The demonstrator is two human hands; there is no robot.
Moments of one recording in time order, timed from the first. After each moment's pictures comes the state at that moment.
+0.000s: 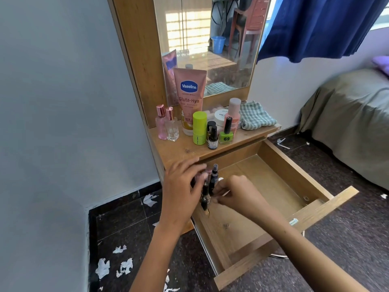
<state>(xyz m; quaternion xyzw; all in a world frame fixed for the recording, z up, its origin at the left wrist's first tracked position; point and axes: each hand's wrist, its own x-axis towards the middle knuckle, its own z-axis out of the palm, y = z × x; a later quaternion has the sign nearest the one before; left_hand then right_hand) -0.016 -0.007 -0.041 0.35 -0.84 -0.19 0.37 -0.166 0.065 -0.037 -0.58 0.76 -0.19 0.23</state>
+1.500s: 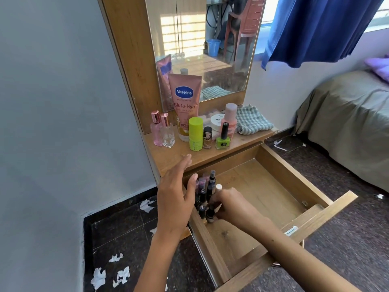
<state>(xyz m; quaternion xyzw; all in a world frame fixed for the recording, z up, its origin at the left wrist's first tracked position) -0.020 -0.011 -0.047 0.34 -0.79 -0.23 0.45 -0.171 0.055 -0.068 -0.63 0.74 -0.12 0.23</state>
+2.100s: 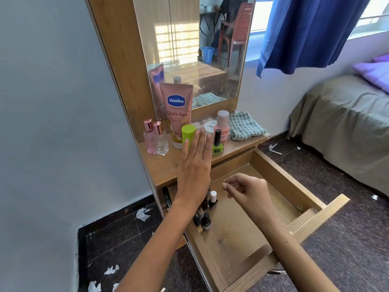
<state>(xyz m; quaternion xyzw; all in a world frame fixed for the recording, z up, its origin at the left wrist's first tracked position) -0.096 -0.045 -0.032 0.32 -0.89 0.08 0.31 -0.204 0.074 -0.054 -0.49 0.73 -0.48 0.10</state>
